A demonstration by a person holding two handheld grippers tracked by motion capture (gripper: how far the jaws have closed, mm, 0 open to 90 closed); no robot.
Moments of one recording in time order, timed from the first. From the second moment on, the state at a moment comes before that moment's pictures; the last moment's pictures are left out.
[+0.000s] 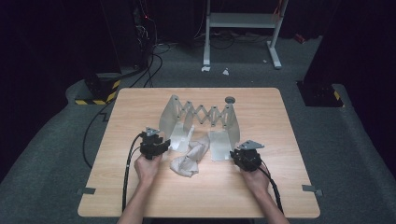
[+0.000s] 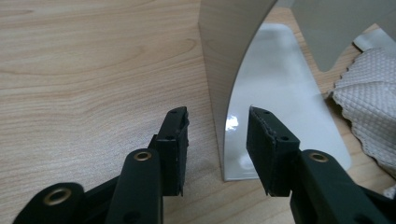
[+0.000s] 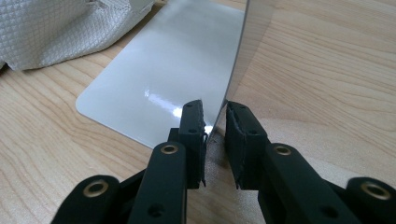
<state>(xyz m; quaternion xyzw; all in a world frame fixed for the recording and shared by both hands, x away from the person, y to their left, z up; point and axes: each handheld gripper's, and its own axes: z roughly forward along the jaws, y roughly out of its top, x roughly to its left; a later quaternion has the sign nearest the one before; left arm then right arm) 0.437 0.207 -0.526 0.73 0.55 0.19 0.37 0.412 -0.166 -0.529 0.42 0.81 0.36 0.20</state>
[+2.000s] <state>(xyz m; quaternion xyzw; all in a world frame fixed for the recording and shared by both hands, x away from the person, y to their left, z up) 0.407 0.187 -0.533 0.72 0.55 0.24 0.35 0.381 -0.142 -0.505 0.37 0.79 0.46 0.13</state>
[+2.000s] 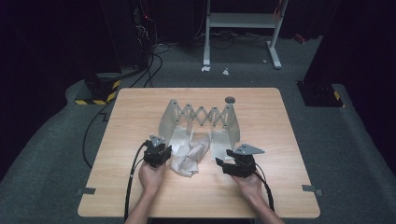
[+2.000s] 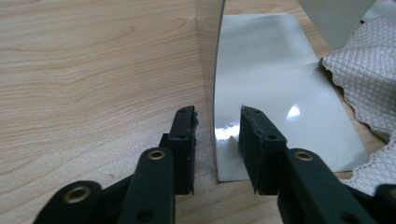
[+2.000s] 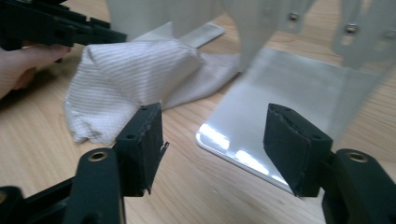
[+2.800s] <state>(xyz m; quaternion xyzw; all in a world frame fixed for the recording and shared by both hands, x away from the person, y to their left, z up) 0.407 0.185 -0.533 0.73 0.54 0.24 0.35 0.408 -0.067 -0.501 0.33 0.83 0.45 0.09</state>
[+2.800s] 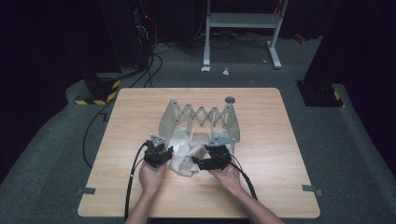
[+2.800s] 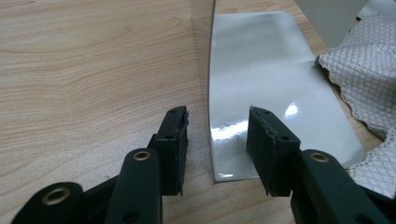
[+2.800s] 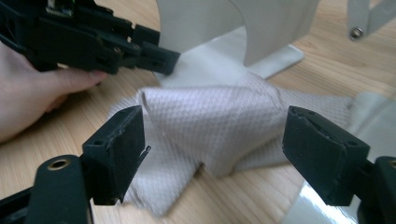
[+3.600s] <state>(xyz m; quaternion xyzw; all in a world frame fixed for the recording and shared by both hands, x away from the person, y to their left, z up) 0.407 0.184 -0.533 0.73 0.53 0.24 0.35 0.423 -0.040 -0.527 0.32 0.86 0.37 0.11</state>
